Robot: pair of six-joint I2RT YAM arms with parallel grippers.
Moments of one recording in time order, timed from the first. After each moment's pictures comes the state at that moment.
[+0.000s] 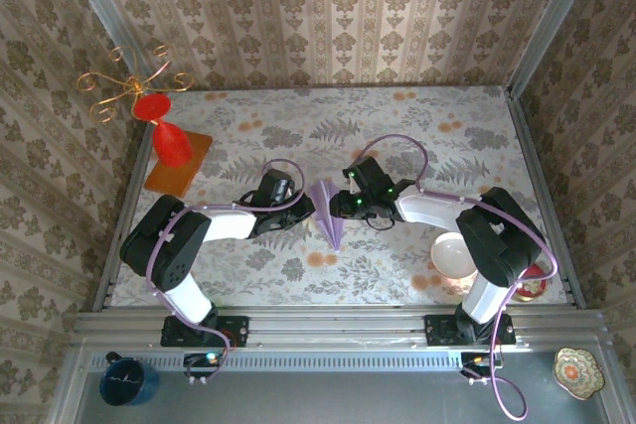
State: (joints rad) left arm -0.63 1.66 0.67 0.22 0.28 -1.00; right arm 0.62 1.71 0.95 -0.16 -0.24 0.63
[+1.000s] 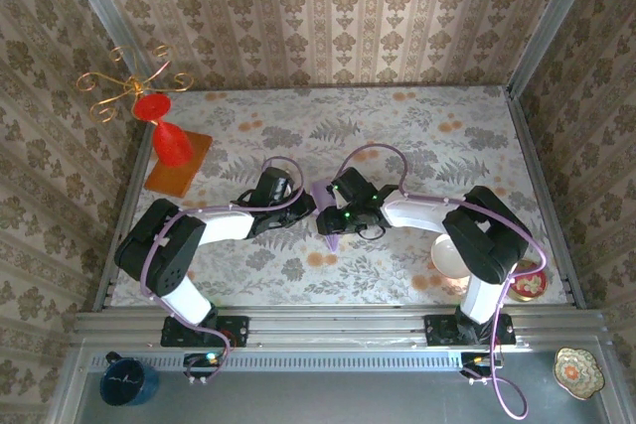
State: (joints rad) left arm -0.63 1.62 0.67 0.22 0.30 -1.00; right arm 0.72 1.77 0.99 -0.25 -0.26 0.57
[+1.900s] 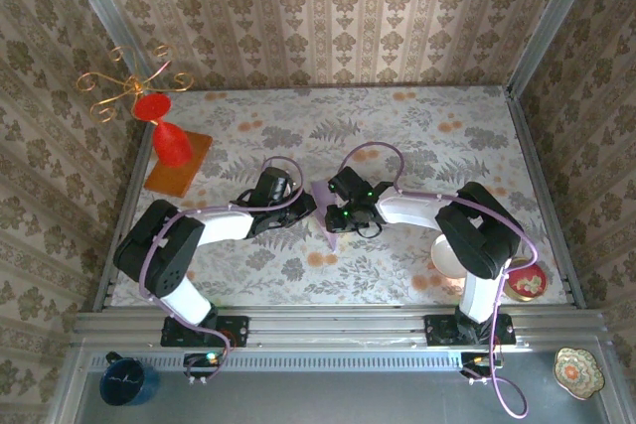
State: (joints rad) left arm -0.63 1.60 0.67 0.20 0.31 -1.00; right arm 0.72 1.82 1.05 -0.33 -0.16 0.58
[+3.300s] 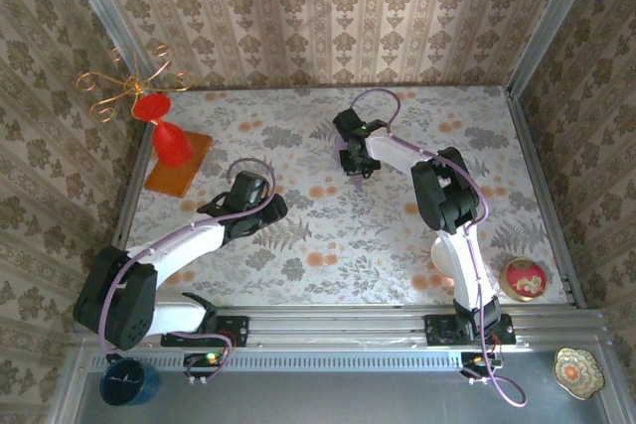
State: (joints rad) left arm -0.55 1.28 0.63 -0.27 0.00 -0.83; right arm 0.48 2.26 1.77 -0.78 0.15 0.38
